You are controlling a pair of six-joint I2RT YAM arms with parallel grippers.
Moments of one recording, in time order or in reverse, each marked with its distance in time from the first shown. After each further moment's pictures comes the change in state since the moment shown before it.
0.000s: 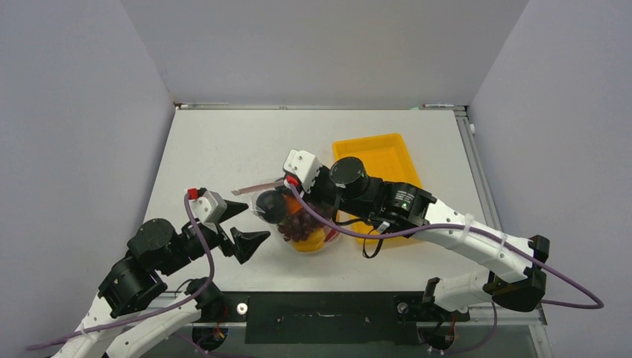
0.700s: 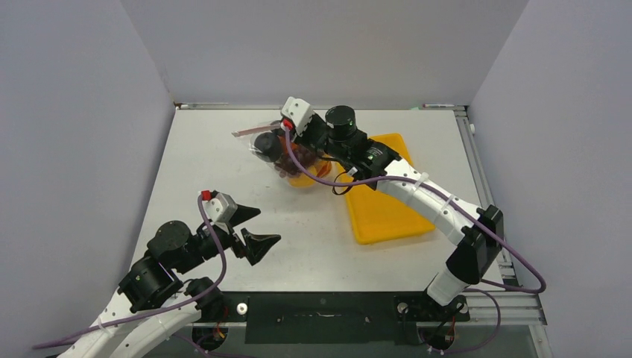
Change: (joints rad) left arm 0.009 -0.050 -0.191 0.168 0.055 -0.094; right arm -0.320 0.316 0.147 0.362 -0.213 -0.167
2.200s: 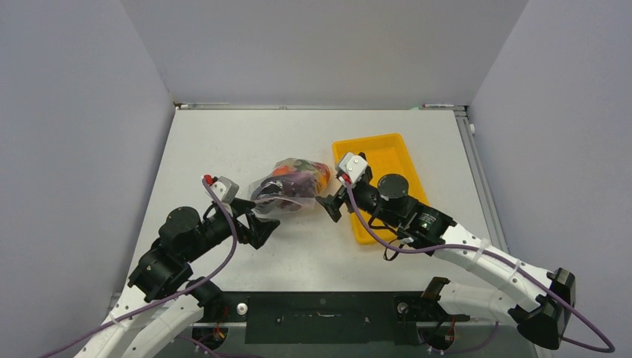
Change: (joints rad) left arm 0.166 0.097 0.000 0.000 0.012 -0.079; right arm 0.072 -0.598 -0.713 0.114 0.054 0.298
